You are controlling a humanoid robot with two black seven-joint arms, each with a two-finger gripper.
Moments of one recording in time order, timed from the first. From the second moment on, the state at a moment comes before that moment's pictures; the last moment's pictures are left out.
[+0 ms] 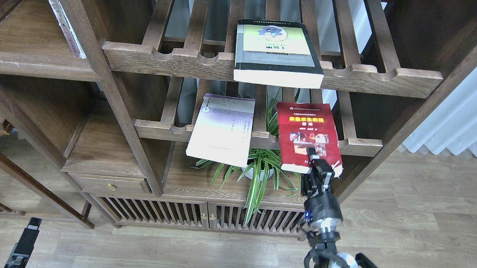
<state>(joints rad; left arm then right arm) 0.32 0.36 -1.04 -0.99 -0.08 -0.49 -0.48 -0.09 0.02 0.88 1.14 0.35 0.58 0.30</state>
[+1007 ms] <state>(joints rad) 0.25 0.34 -0.84 -0.99 -0.09 -0.49 -0.45 -0.11 -0.03 0.65 1.00 0.34 0.58 0.29</state>
